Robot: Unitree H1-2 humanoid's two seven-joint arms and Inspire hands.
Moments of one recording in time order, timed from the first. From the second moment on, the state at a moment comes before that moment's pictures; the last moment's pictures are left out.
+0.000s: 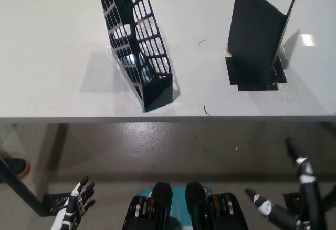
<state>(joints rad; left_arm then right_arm) 0.29 0.11 0.00 -0.28 -0.03 -0.01 -0.07 0.16 0.01 0.02 -0.26 -0.31 -0.36 -0.11</state>
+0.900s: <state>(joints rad) 0.31 0.11 0.01 -0.26 -0.03 -0.04 -0.08 -0.62 -0.05 -0.26 0.32 -0.20 -0.08 -0.18</state>
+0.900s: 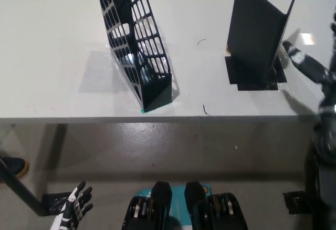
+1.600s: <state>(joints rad) 0.32 0.11 0.00 -0.25 -0.03 -0.05 -0.09 -1.08 -0.06 -0.36 1.22 0.02 -0.08 -0.21</state>
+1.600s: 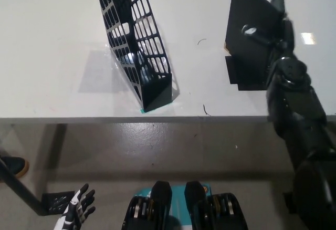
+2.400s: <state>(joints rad) 0.31 0.12 0.01 -0.25 -0.03 -0.05 -0.09 -1.06 -0.03 -0.32 1.14 0.06 -0.18 -0.39</state>
